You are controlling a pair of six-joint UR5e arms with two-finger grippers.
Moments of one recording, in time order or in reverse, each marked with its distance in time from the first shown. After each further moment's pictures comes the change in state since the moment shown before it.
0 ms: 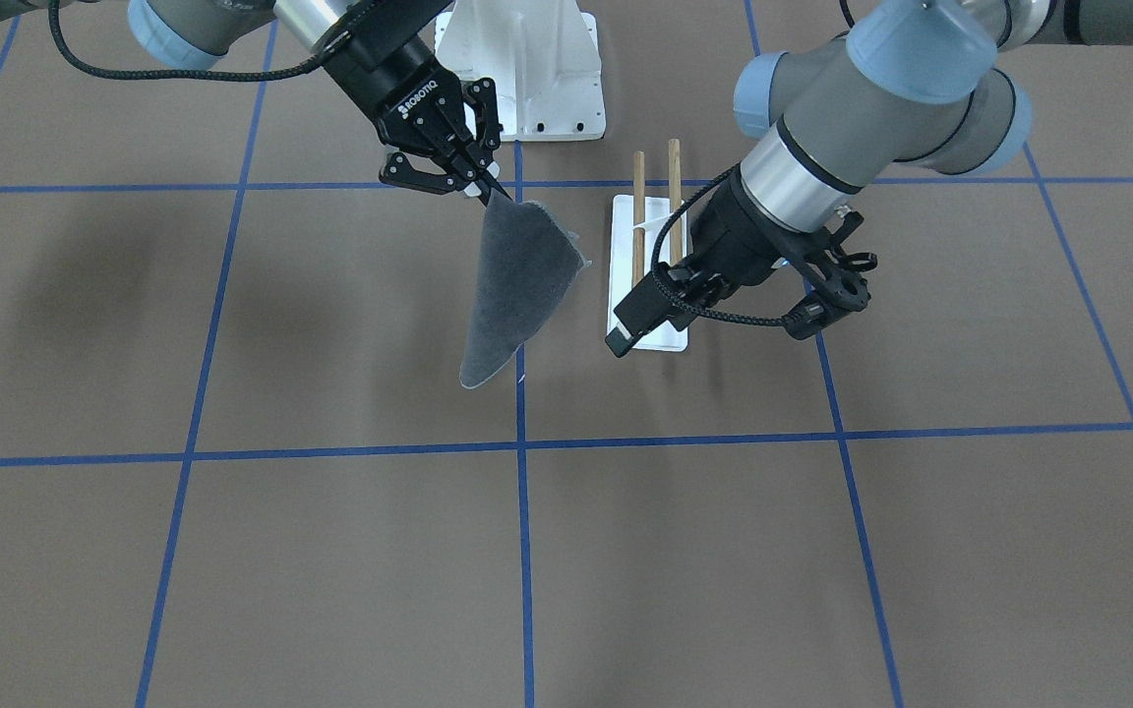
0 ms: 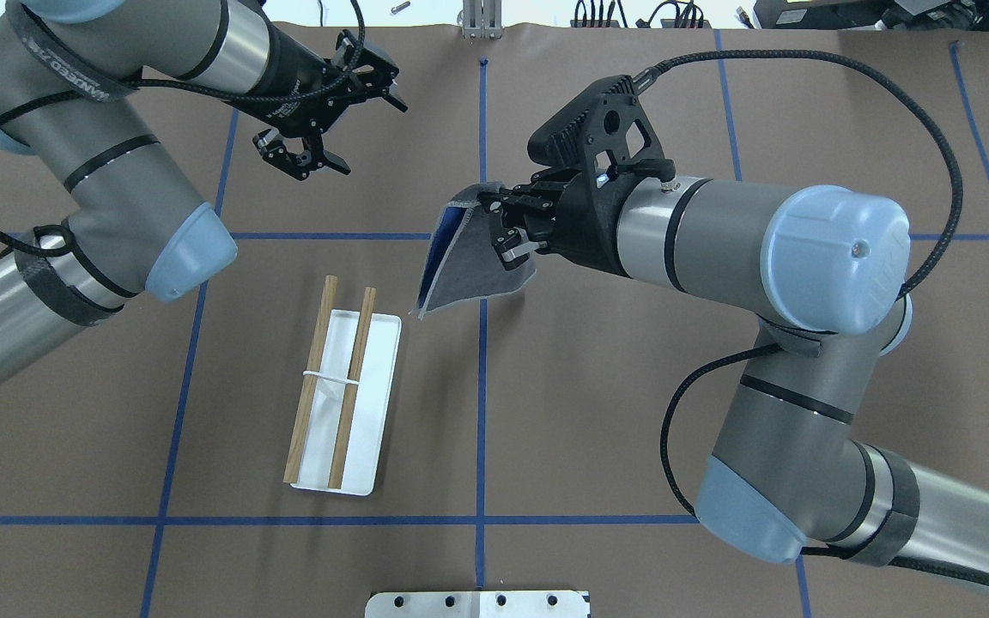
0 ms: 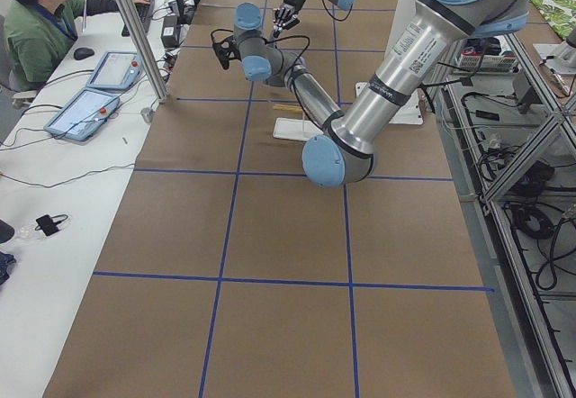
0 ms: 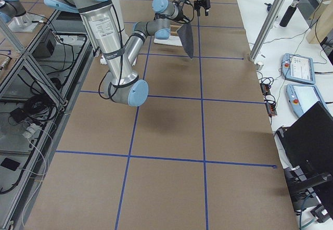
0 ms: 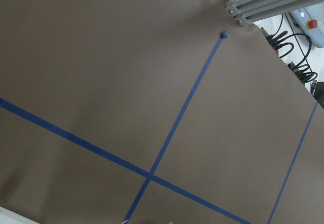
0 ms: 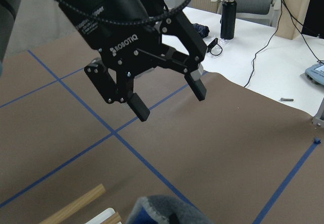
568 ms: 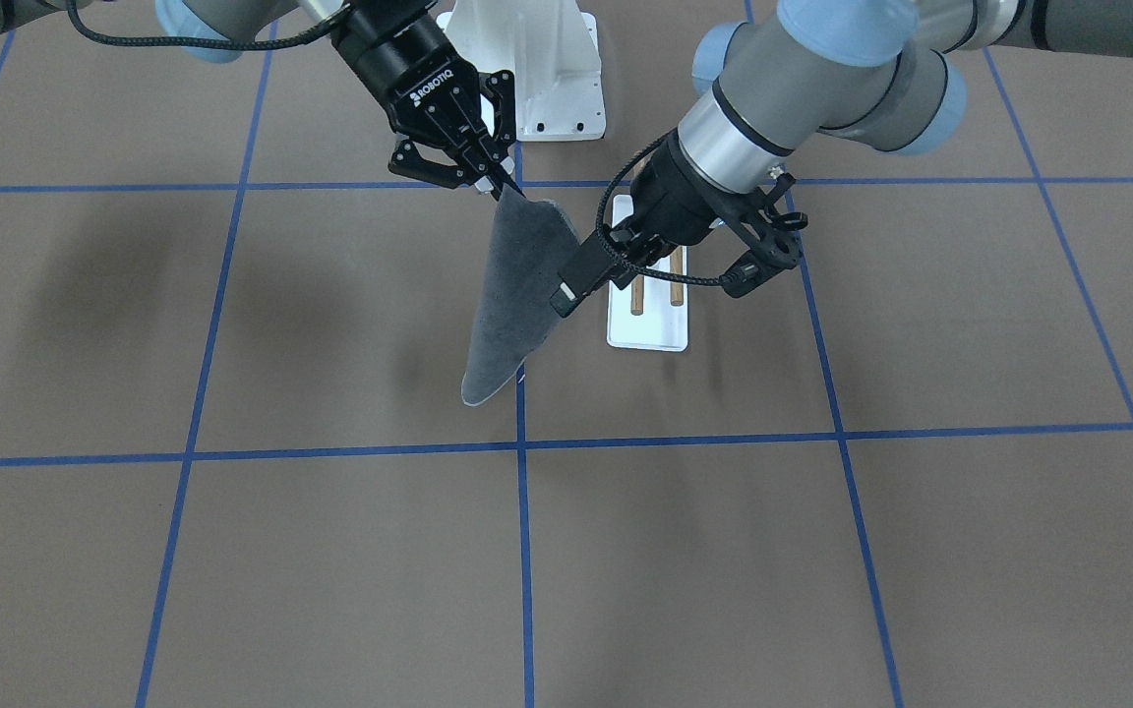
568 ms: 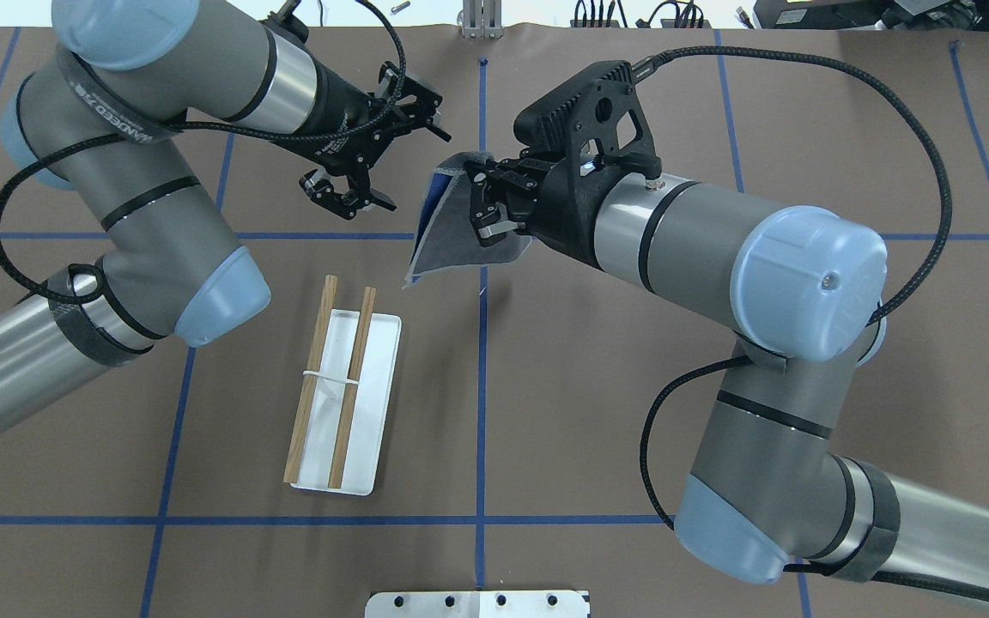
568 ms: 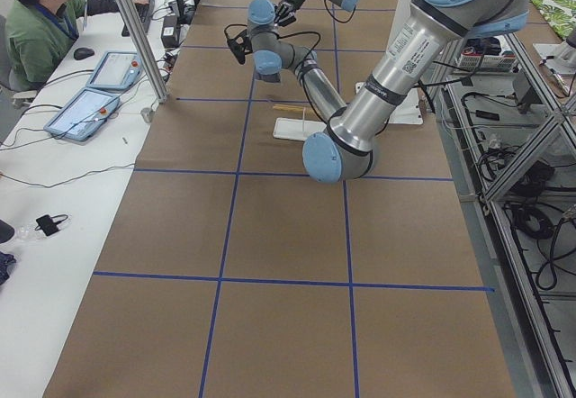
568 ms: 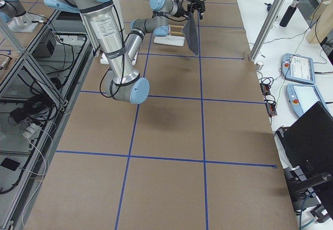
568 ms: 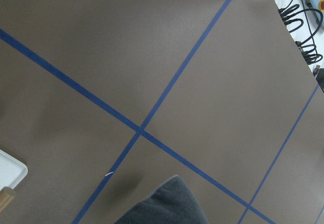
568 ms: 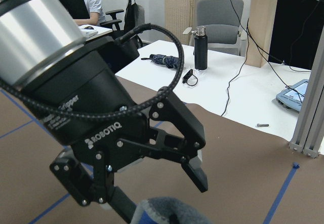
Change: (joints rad) left arm 0.077 -0.020 -0.040 0.003 0.048 -0.151; right arm -0.035 0.039 -0.004 0.002 -0.160 0.059
